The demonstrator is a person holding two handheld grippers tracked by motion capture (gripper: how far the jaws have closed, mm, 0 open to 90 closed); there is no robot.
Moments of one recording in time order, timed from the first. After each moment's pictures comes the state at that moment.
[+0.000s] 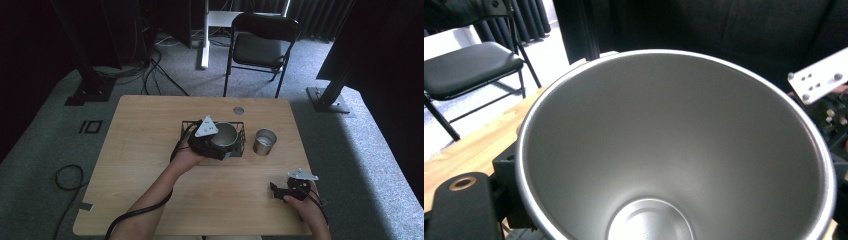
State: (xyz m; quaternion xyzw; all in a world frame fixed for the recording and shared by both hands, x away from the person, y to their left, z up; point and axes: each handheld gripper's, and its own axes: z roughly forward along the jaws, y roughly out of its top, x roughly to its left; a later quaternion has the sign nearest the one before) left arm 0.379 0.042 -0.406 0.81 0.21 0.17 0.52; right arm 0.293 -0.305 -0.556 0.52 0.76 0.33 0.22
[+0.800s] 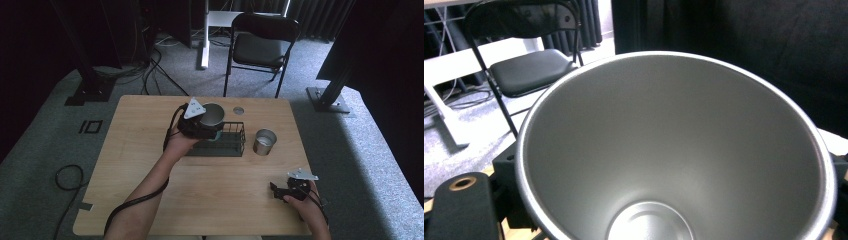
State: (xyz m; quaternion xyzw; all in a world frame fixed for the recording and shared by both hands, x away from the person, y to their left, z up) left arm 0.410 0.069 -0.386 0.77 0.29 0.22 0.52; right arm 0.293 -0.305 -0.556 0.52 0.76 0.33 0.22
